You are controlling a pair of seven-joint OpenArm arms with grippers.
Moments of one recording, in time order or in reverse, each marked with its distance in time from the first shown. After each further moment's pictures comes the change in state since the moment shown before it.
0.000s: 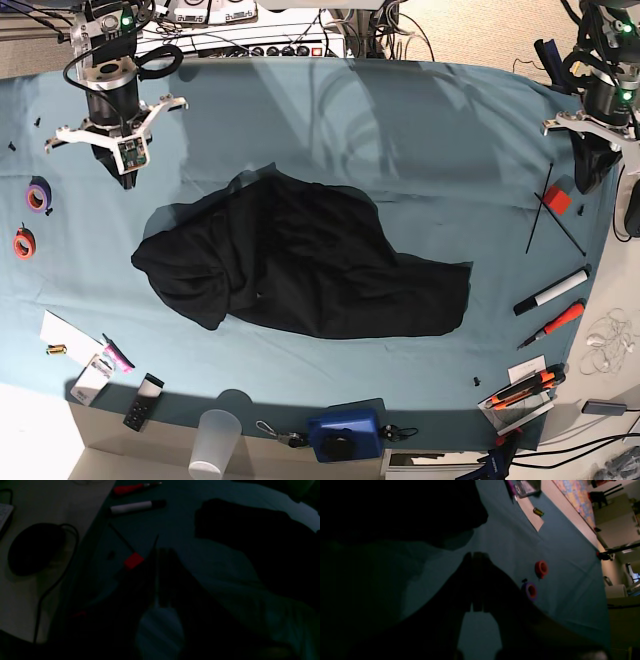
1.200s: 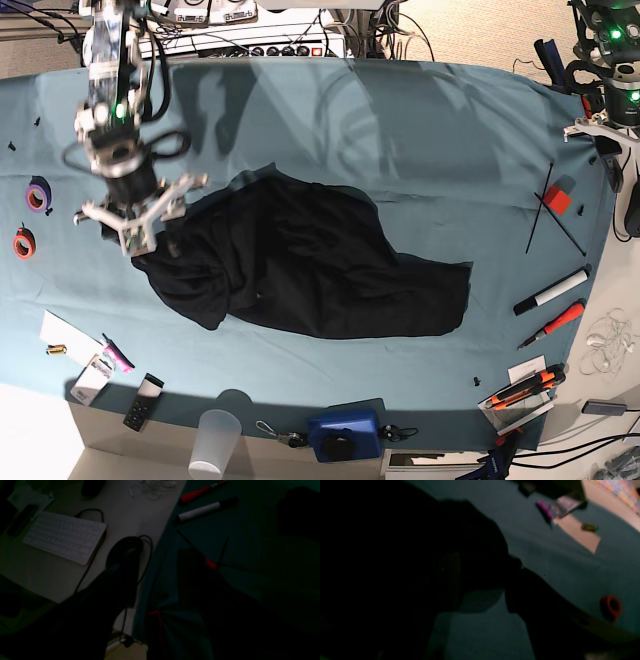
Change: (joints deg) left arm -0.2 0.1 0.0 -0.1 24.3 8.2 -7.1; right arm 27.1 -6.8 -0.2 -20.5 16.8 11.2 -0.5
